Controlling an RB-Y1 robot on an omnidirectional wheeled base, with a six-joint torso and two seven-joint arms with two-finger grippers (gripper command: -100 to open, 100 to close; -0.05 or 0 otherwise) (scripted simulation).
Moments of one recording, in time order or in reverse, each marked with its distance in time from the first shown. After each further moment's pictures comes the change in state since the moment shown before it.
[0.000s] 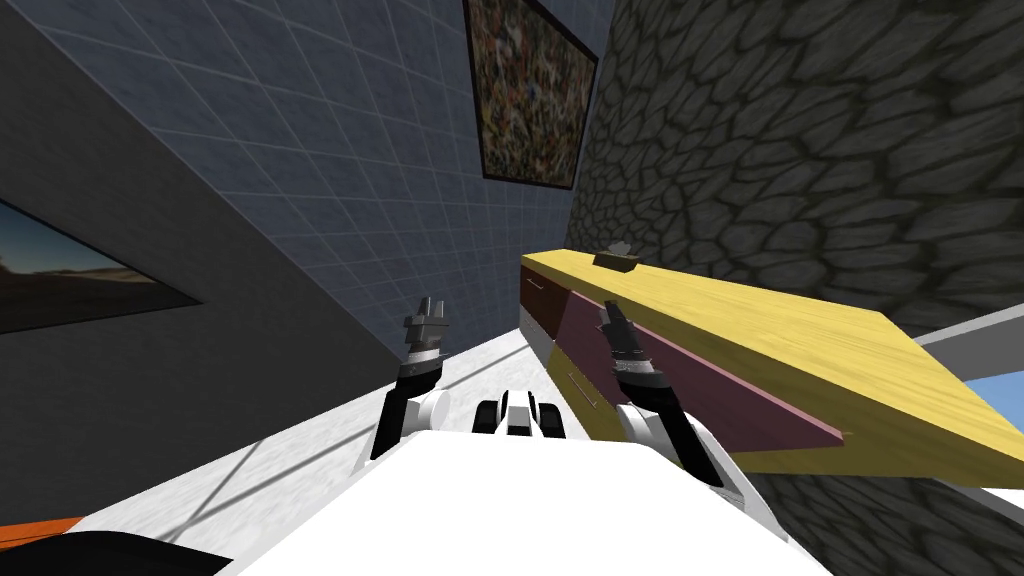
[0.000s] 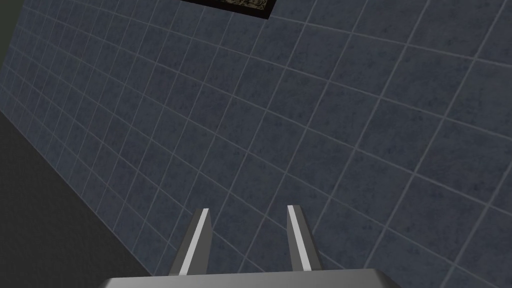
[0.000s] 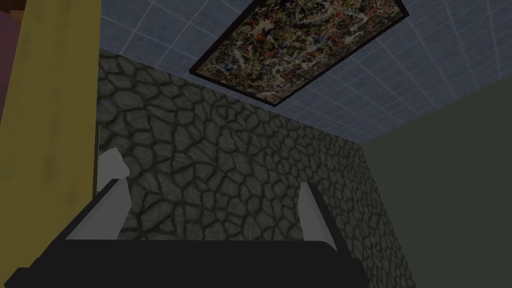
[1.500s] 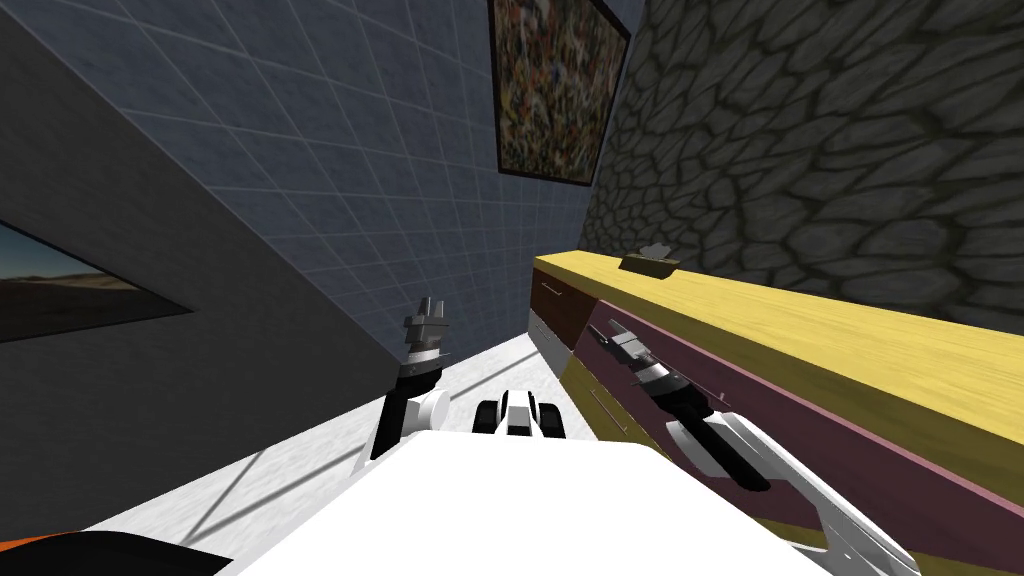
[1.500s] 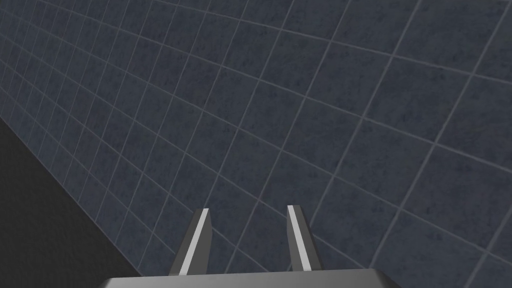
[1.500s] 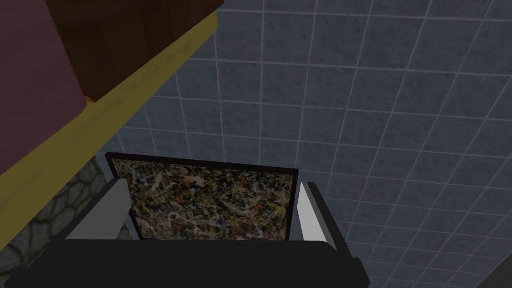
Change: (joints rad) left arm 0.000 0.000 0.000 0.000 0.000 0.000 0.000; right arm 0.050 -0.377 -0.108 0.144 0.386 0.023 0.264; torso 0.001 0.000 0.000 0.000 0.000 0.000
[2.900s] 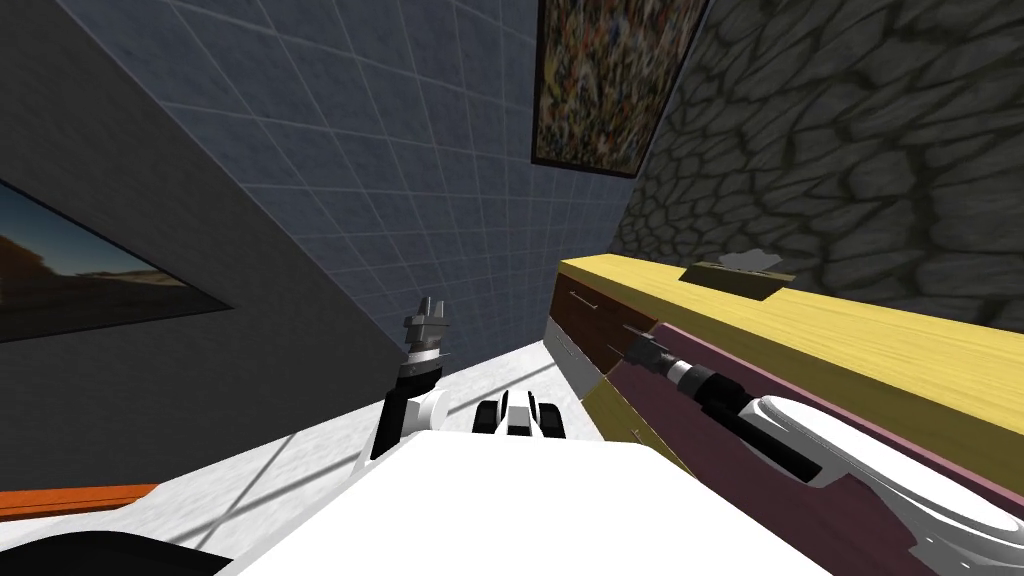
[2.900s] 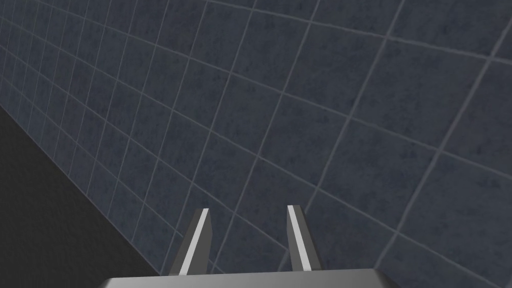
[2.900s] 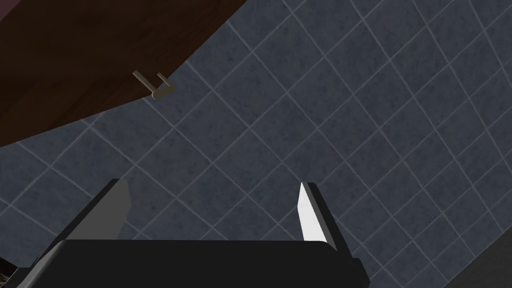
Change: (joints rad) left arm 0.000 0.000 0.000 0.000 0.000 0.000 0.000; right arm 0.025 -0.374 -0.066 0.208 0.327 0.018 0.272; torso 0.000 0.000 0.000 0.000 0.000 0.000
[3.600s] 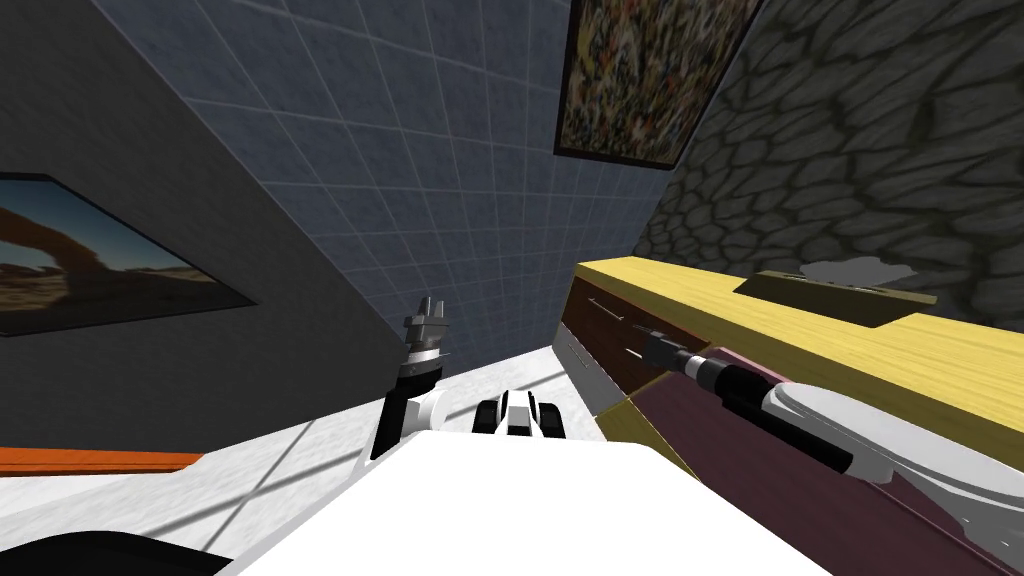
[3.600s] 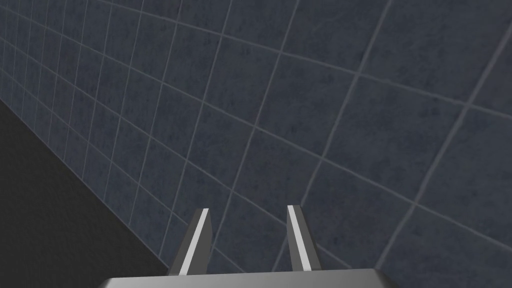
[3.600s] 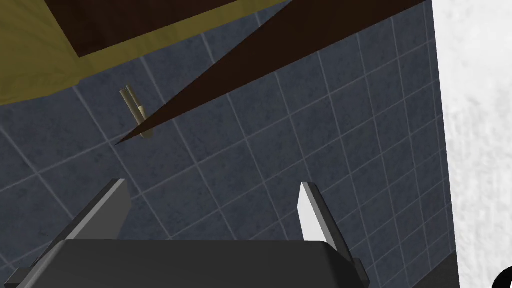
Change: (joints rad) left arm 0.000 0.000 0.000 0.000 0.000 0.000 0.000; right arm 0.000 -0.175 -0.014 0.118 0.122 0.007 0.118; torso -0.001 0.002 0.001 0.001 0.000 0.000
